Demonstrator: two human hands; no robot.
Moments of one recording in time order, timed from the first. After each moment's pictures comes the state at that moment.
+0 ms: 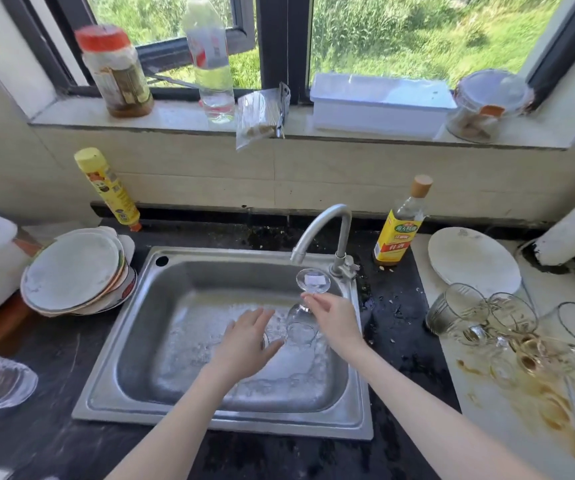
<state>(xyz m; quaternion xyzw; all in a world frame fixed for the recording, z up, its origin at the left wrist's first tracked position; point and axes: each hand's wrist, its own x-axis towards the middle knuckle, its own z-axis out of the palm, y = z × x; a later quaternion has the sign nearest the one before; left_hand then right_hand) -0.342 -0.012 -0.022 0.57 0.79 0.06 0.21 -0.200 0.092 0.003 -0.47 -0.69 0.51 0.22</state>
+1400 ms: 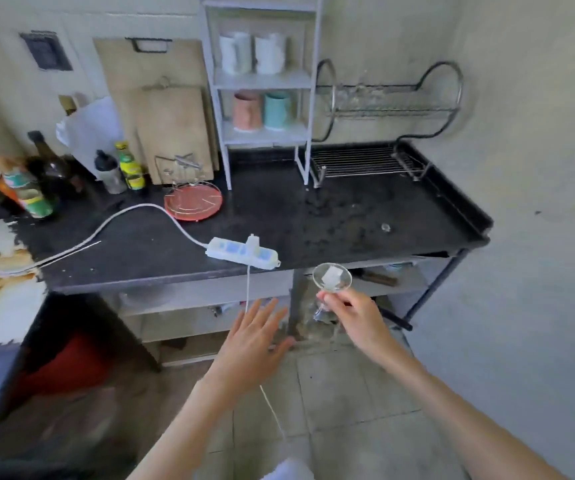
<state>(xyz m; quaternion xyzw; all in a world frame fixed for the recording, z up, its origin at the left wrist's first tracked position) 0.085 -0.437 0.041 0.98 -0.01 -0.05 0.18 0.166 -0.614 0.061 -0.83 -0.14 0.12 0.52</state>
